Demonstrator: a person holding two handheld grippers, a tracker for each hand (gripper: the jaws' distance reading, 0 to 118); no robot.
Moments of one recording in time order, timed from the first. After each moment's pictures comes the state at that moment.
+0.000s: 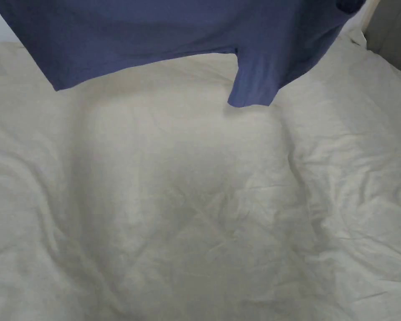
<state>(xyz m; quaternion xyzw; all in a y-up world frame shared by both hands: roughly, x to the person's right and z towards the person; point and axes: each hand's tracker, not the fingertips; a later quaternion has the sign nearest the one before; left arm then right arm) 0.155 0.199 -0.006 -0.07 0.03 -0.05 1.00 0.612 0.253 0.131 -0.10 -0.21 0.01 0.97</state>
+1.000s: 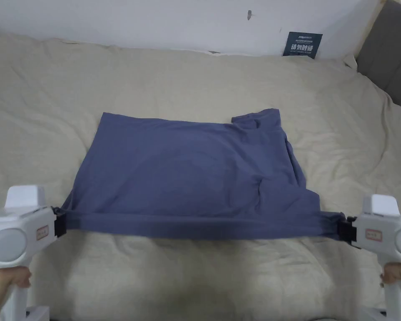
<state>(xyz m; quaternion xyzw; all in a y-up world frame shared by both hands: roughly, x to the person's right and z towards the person) 0.063 -0.213 0.335 -0.37 -0.06 -0.02 0.93 0.611 -0.204 0.465 -0.42 -0.15 -0.05 0.89</state>
